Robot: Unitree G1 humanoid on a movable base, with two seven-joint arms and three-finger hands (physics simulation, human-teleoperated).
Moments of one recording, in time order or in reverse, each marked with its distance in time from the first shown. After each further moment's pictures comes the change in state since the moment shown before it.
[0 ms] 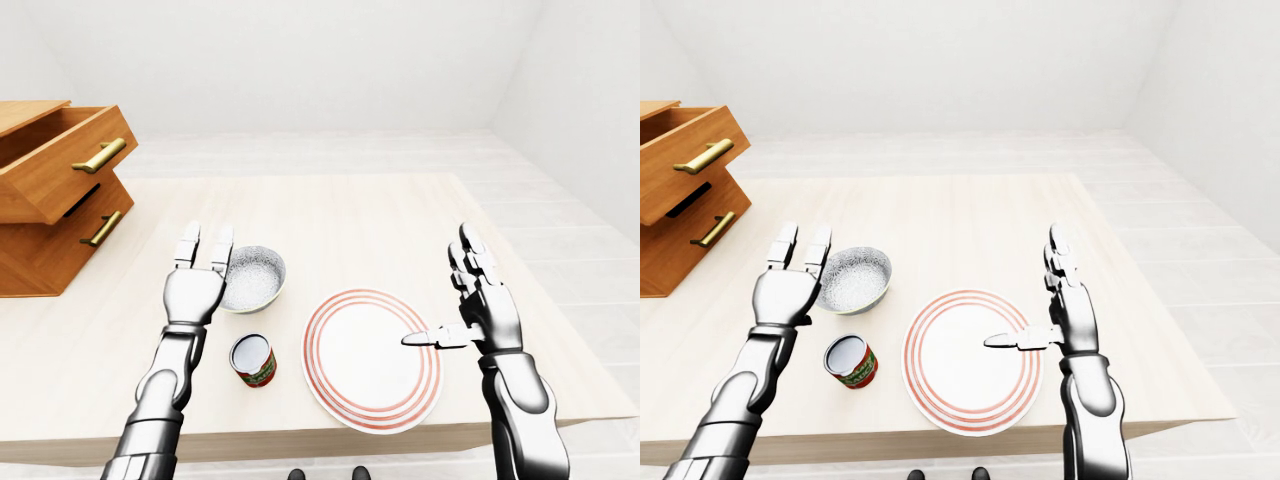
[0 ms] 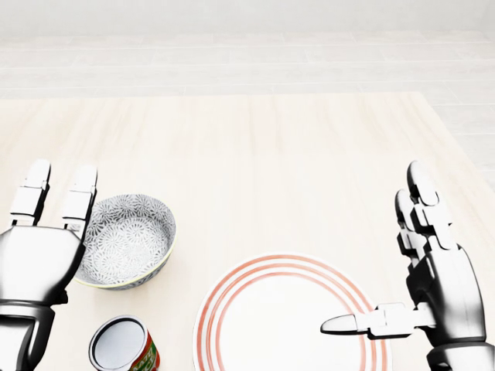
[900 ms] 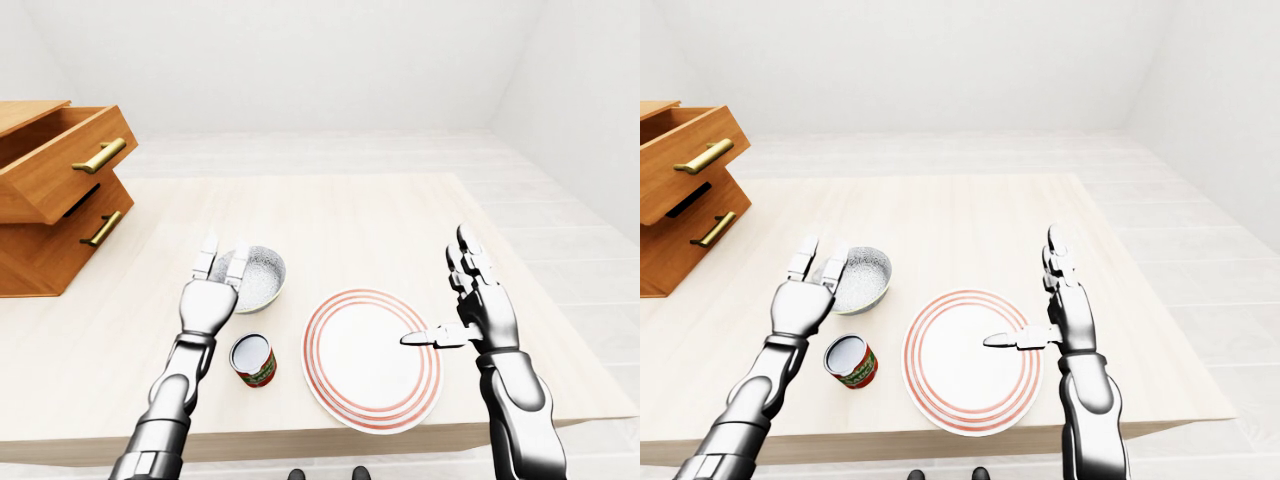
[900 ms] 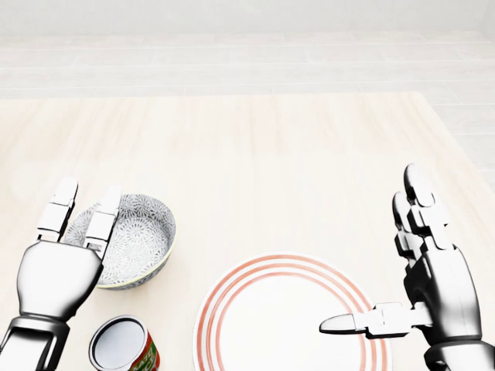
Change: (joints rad) left arm -0.009 -0.007 -0.062 0.135 0.102 0.000 0.122; right arm -0.007 -0.001 0.003 0.024 -0.001 0.000 -0.002
